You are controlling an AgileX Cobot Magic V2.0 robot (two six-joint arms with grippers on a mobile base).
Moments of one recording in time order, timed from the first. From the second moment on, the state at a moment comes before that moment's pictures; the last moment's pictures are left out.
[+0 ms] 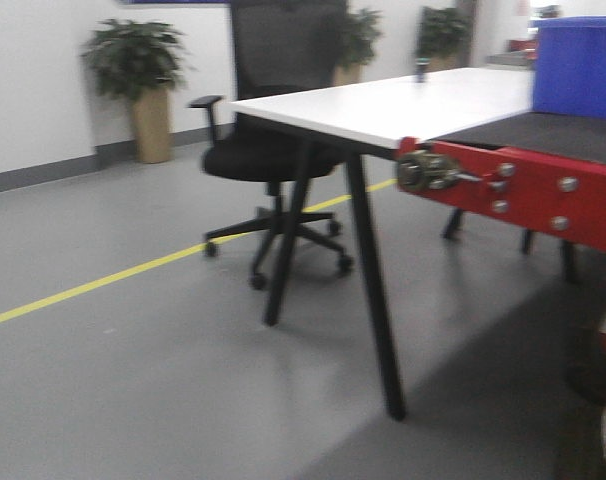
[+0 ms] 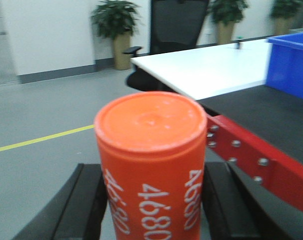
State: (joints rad) left arm -0.05 -0.01 0.03 -0.07 0.06 0.03; right arm 0.24 0.09 -0.53 -0.04 0.57 0.11
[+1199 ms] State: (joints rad) left arm -0.05 -0.01 0.03 -0.07 0.06 0.03; right arm 0.24 0.09 -0.53 -0.04 0.57 0.11
